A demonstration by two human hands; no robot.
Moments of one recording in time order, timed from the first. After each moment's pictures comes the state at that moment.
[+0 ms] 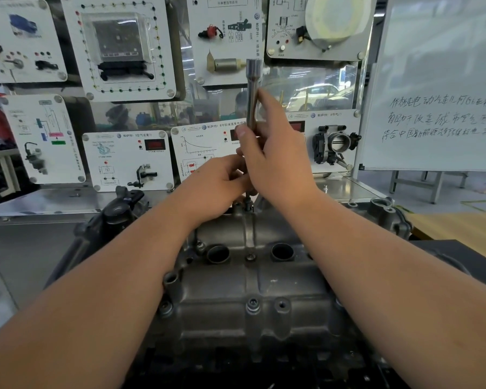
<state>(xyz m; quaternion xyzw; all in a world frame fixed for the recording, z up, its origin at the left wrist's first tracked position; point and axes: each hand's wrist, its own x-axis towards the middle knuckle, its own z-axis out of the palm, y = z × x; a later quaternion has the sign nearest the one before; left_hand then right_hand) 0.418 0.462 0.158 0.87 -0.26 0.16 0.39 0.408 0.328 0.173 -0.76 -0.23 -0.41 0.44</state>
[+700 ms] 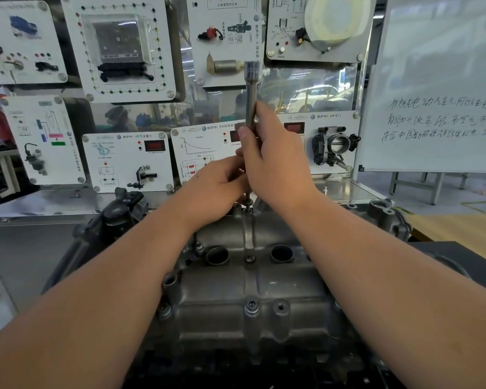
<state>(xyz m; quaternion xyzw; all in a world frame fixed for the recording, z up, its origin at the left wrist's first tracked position) 0.424 0.464 0.153 0.86 -0.27 0.18 0.39 0.406 0.328 0.176 -0.79 -0.24 -0.39 0.41</state>
